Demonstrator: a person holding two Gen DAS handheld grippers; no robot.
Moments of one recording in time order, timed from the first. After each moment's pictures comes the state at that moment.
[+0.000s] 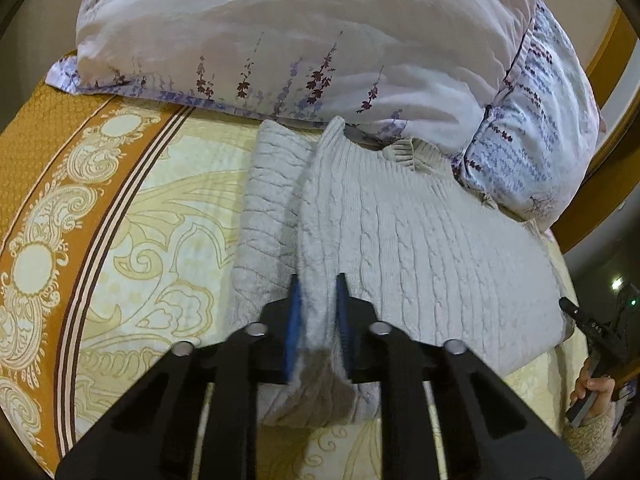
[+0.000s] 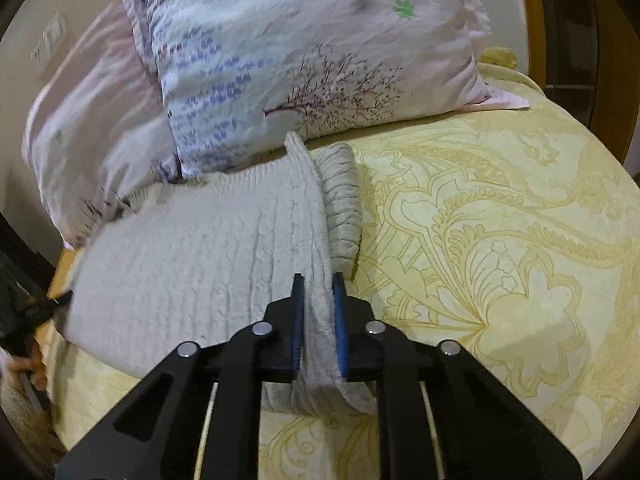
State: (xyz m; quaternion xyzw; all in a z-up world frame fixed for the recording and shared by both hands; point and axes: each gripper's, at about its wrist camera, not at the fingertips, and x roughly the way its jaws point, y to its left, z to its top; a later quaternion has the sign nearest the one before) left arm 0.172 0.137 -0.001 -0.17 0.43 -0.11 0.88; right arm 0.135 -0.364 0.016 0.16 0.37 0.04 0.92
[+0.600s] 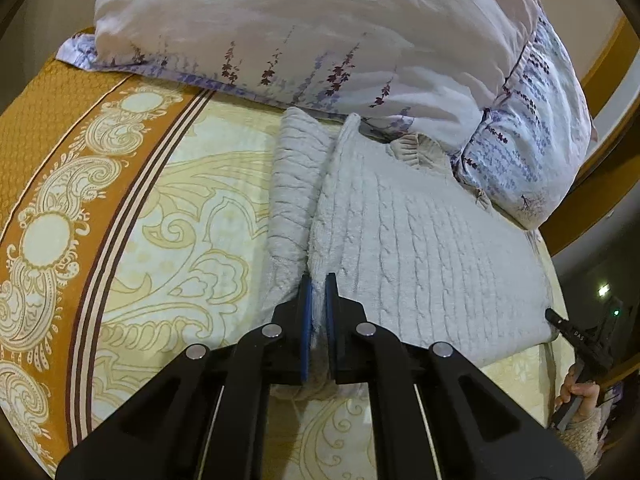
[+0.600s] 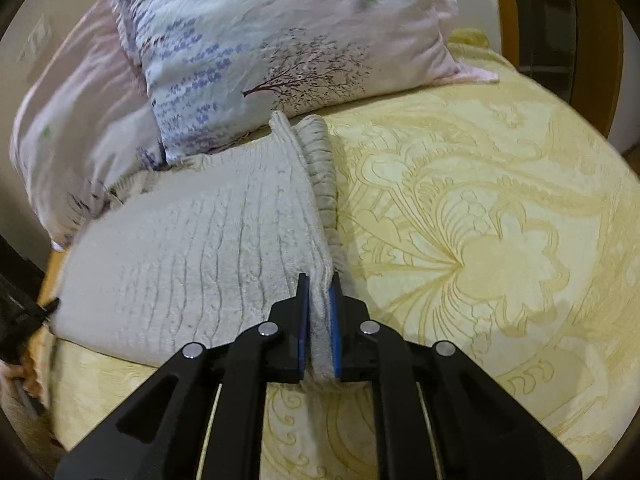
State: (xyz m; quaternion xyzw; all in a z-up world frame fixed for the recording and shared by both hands) left arm 0.154 0.158 -0.005 -0.18 0.43 -0.12 0.88; right arm 0.119 -0.352 0.002 0.13 0.39 -0.01 0.91
